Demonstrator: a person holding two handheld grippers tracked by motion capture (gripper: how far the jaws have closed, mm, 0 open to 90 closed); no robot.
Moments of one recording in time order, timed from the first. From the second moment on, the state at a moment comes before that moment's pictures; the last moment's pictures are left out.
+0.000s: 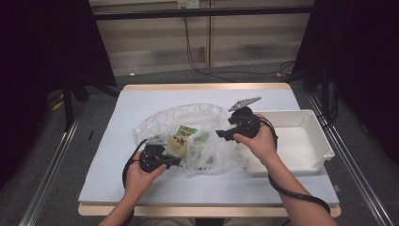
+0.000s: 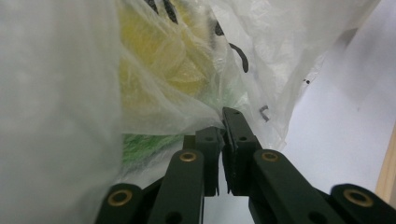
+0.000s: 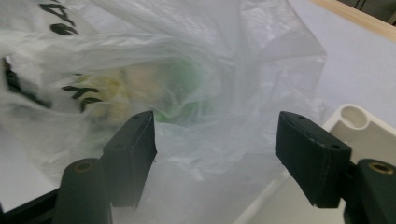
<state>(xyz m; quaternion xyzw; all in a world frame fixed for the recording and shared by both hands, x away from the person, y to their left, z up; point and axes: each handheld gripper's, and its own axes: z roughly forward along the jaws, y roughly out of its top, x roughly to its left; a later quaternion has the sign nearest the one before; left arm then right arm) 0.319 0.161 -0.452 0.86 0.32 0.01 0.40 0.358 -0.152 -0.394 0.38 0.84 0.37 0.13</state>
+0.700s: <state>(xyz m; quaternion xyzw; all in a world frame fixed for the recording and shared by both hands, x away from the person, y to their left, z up) 0.322 0.155 -0.451 0.86 0.32 0.00 0.41 0.341 -0.082 -0.413 0.28 0.88 0.38 0.07</state>
